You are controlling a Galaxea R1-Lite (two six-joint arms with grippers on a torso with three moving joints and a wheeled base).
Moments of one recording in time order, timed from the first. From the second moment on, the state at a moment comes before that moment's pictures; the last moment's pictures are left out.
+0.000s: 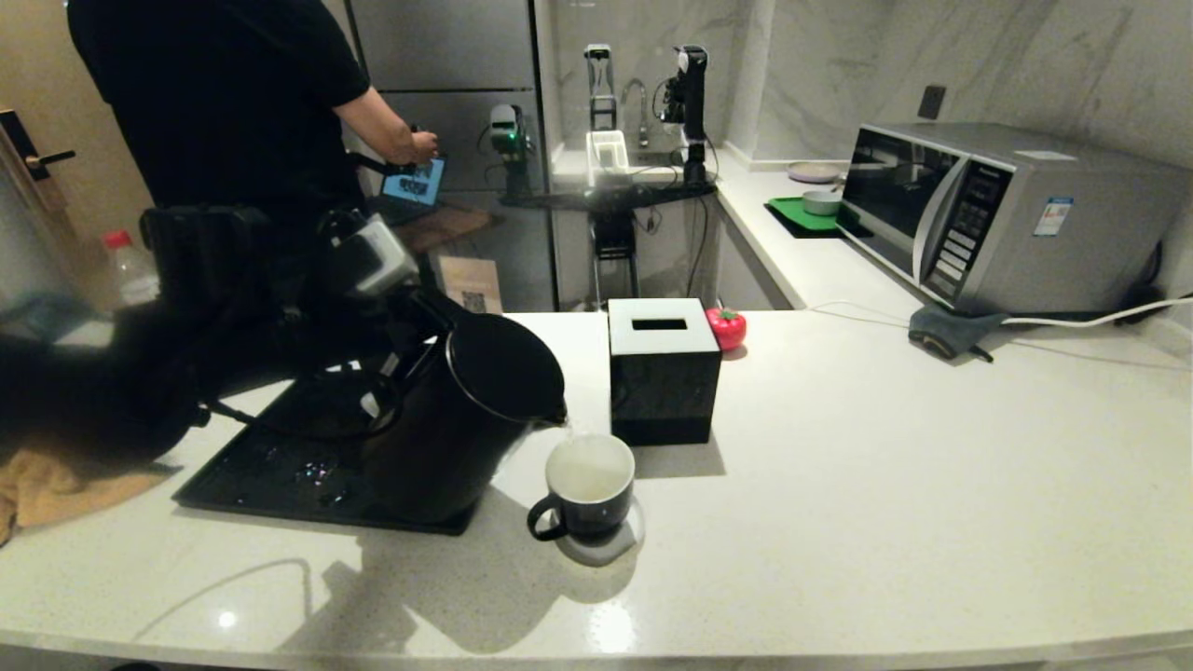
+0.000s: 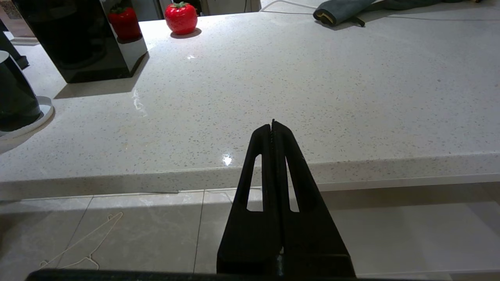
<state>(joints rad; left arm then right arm) -0.14 1.74 -0.94 -0.59 -0.42 0.68 0.00 0.00 0.00 0.00 -0.03 0.07</state>
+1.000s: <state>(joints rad) -0.14 1.72 -0.97 -0.50 -0.42 0.73 0.00 0.00 0.00 0.00 -0.03 0.07</state>
